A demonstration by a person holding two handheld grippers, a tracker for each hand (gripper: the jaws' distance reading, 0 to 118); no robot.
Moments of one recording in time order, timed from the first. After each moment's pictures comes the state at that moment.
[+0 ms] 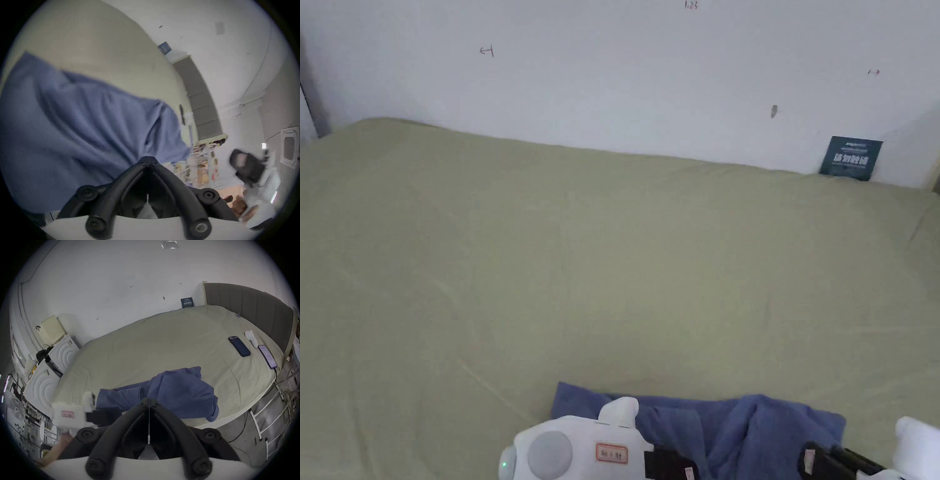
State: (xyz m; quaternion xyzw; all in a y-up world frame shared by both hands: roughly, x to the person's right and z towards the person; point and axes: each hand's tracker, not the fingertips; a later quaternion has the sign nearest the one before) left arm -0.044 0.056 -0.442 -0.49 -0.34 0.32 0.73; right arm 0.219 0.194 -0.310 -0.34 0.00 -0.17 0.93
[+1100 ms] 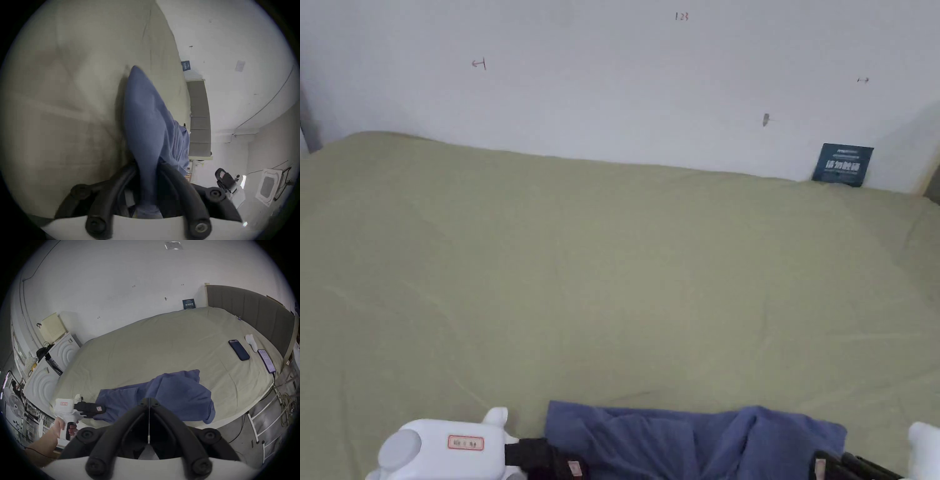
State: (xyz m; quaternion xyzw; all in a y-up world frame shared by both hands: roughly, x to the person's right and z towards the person) left arm -0.186 0.009 -0.472 -0.54 -0.28 0.44 0.66; right arm 0.225 0.205 -0.312 -0.34 0.01 -0.15 0.93
